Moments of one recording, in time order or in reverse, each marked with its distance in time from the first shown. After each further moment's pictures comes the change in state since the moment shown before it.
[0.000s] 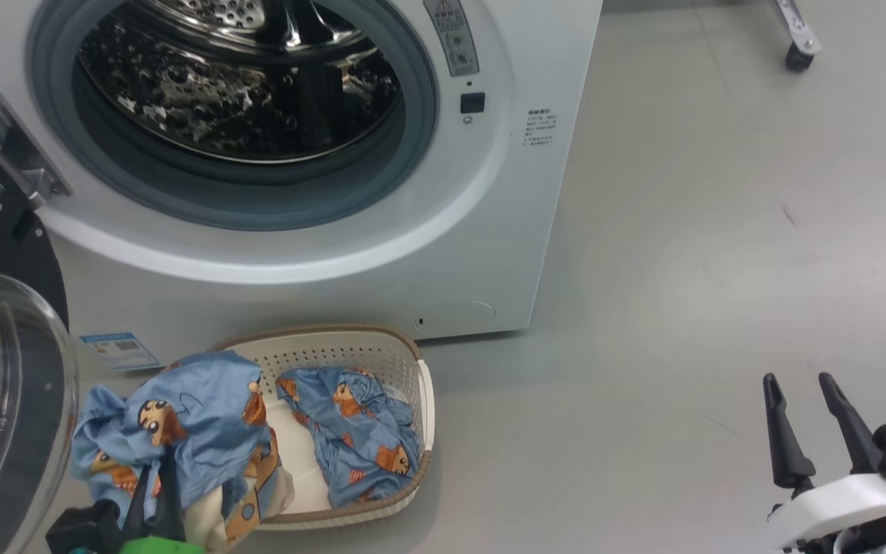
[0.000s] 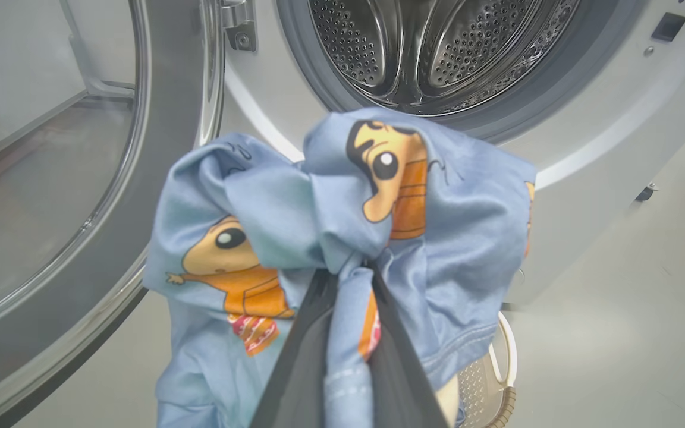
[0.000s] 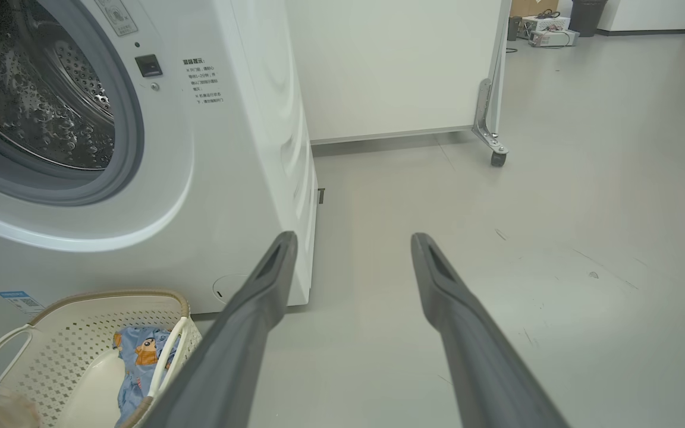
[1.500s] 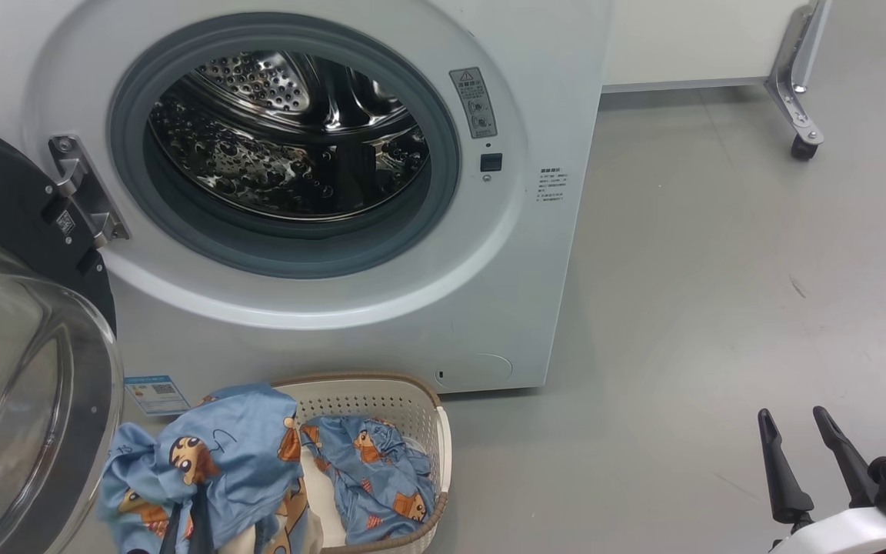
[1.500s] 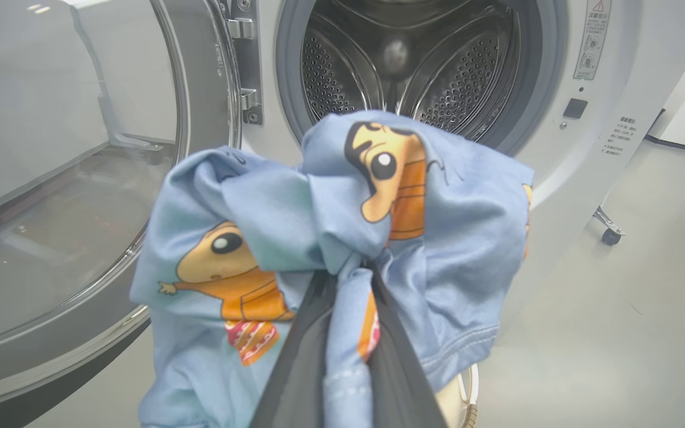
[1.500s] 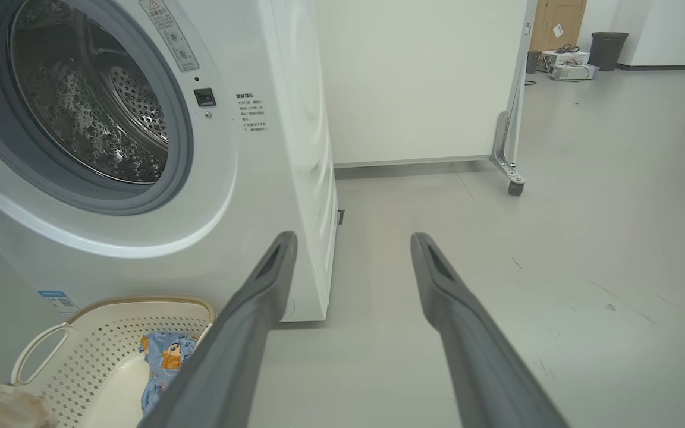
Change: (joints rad) left arm 0.216 0.003 -0.126 -0.261 -0.048 0.079 0.000; right arm 0.101 -0.016 0.026 -0.031 0.002 0.000 0.000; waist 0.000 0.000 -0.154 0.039
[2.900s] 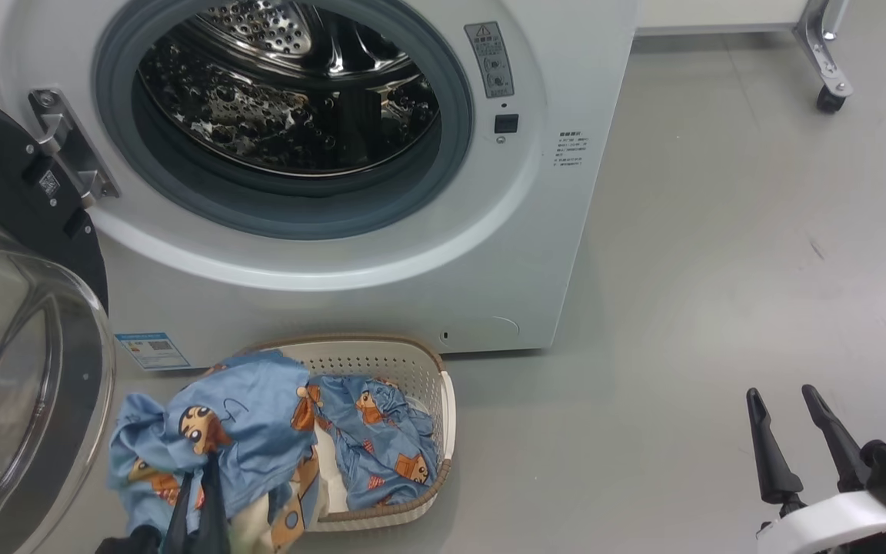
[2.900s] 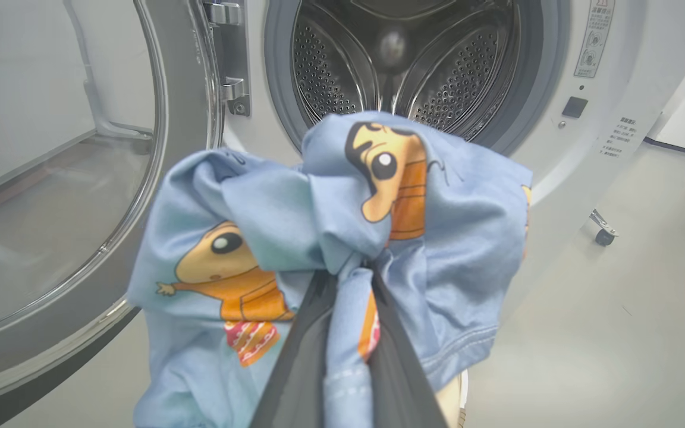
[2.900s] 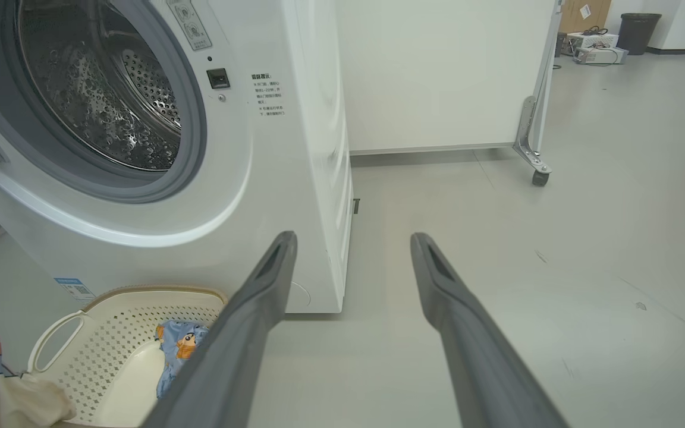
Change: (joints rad) left arm -0.008 0.001 -0.038 -0.068 -0.022 0.018 0.000; right arm -0.009 0.007 0.013 -0.038 0.000 0.000 0.000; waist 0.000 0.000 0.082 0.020
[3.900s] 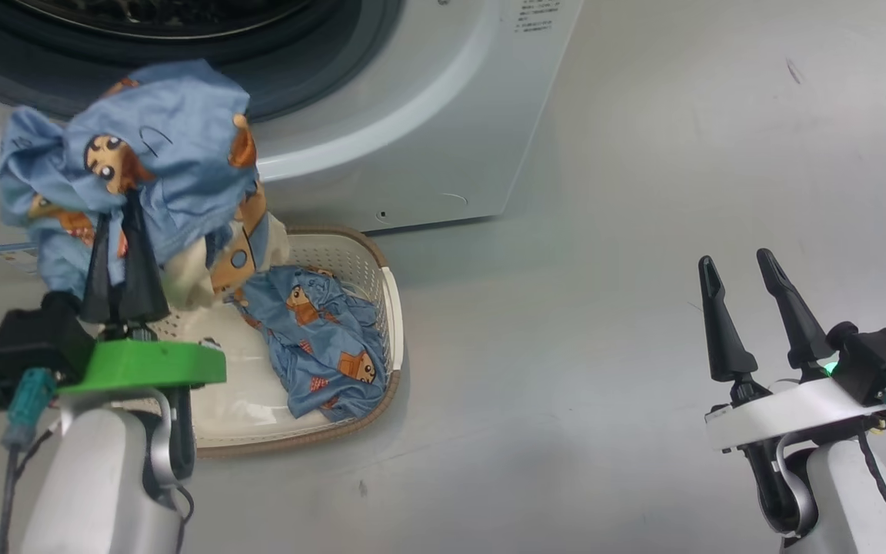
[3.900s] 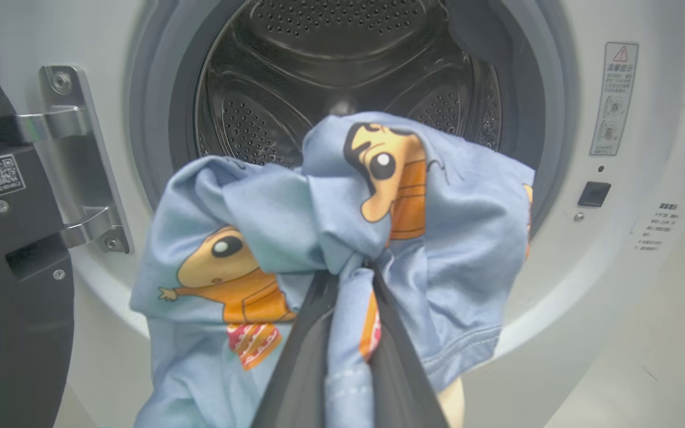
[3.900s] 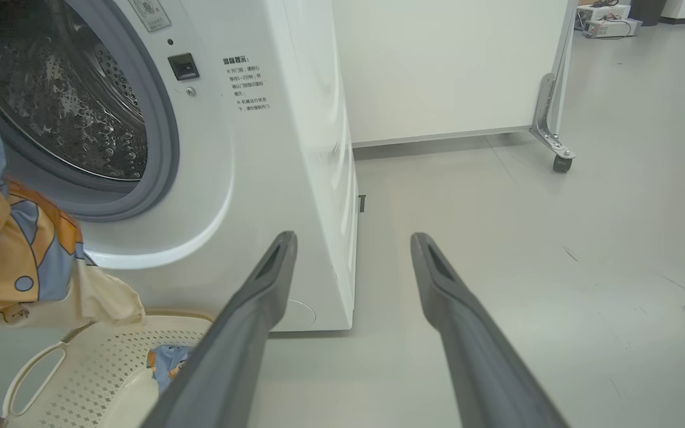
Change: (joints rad) left arm -0.458 0.036 0.044 -0.015 0.069 0.007 0.024; right arm -0.248 0.057 0.068 -0.050 0.007 0.000 0.000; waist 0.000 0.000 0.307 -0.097
